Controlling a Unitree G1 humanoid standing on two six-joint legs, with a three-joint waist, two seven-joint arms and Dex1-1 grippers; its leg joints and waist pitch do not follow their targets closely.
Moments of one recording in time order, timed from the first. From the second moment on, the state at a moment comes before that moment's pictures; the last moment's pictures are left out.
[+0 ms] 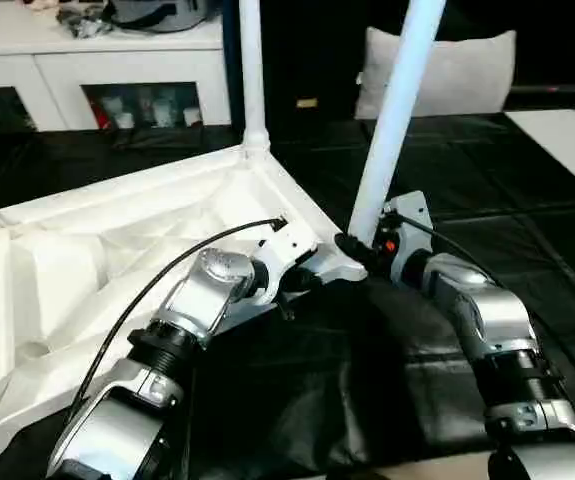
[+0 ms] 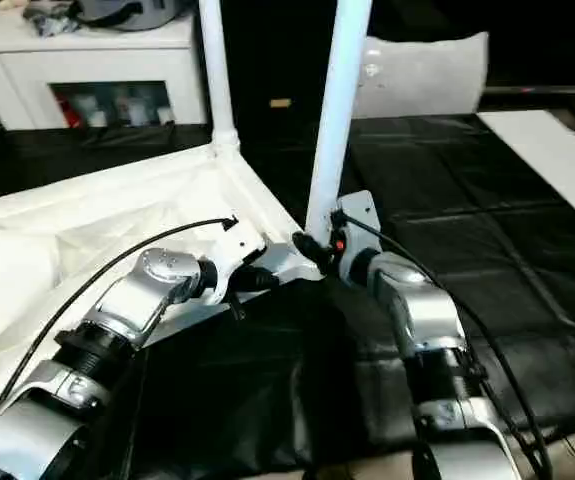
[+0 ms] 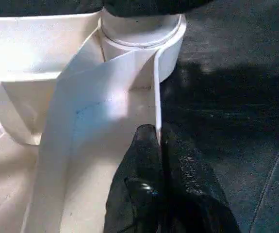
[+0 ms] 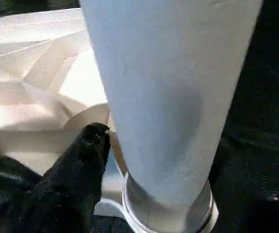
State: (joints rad) left arm -0.66 0.17 -0.31 0.53 0.09 0.39 -0.85; right arm -0.50 -0.25 0.01 0.35 0.19 0.46 0.60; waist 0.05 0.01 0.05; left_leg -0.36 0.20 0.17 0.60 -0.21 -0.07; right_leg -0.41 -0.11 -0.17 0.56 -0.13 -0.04
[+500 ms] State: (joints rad) left arm -0.63 0.34 -0.39 0.55 0.07 0.10 -1.17; right arm -0.40 -0.55 0.09 0.29 0.22 0.32 1.10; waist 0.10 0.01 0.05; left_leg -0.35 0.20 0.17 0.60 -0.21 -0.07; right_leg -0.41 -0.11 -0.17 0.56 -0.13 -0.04
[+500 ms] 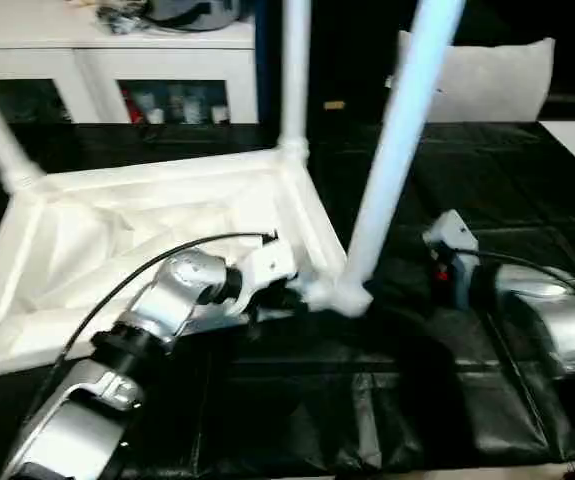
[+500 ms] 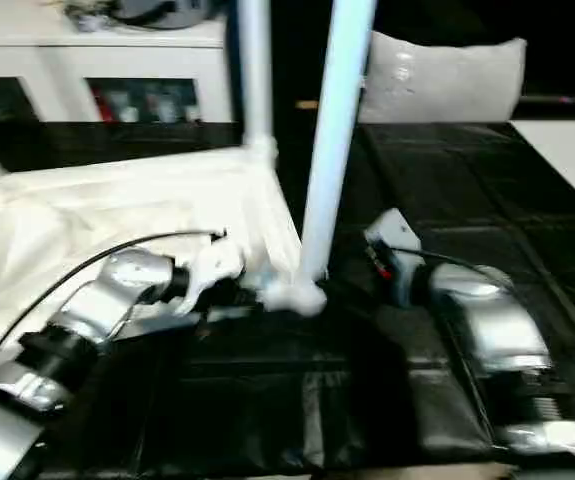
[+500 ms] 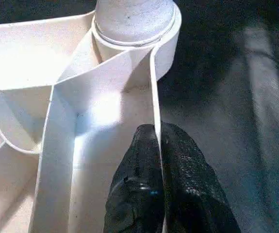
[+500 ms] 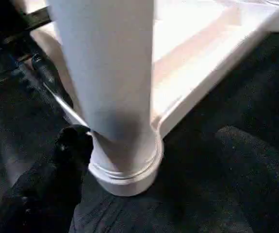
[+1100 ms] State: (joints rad) left arm -0.63 0.39 -0.46 0.53 0.06 -0.04 -1.38; right arm -0.37 -0.57 0.17 0.25 0.31 0.34 1.38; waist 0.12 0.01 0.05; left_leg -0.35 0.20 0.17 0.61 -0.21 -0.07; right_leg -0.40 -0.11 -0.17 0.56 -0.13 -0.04
